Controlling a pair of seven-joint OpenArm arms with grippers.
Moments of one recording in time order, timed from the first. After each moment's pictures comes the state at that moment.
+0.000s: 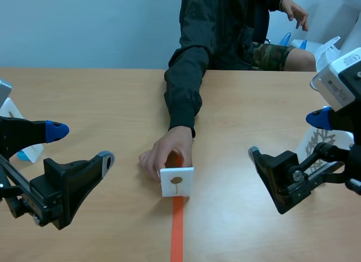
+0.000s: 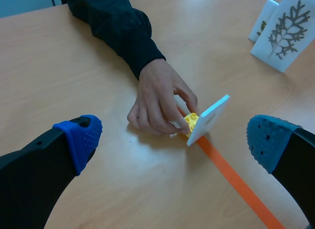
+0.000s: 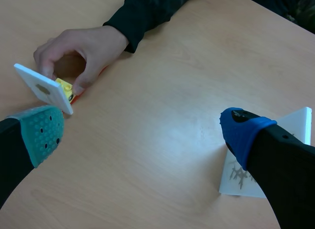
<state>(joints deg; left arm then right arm) 35.6 -26.7 -5.7 116.2 -24.9 -29.0 8.3 -34.7 20.0 8.5 122.2 9.1 24.9 -17.9</state>
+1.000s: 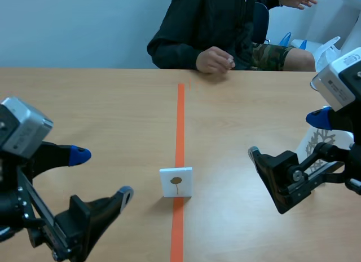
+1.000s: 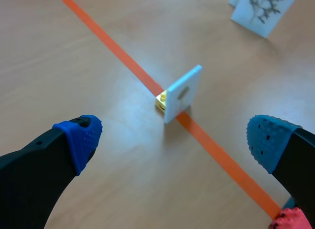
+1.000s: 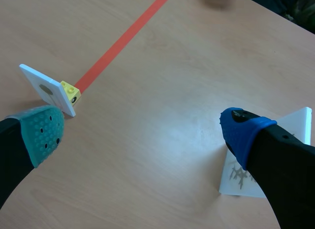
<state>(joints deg) 35.0 -26.7 1.0 113.2 -18.0 -30.5 8.2 -34.7 20.0 8.5 122.2 9.1 24.9 -17.9</state>
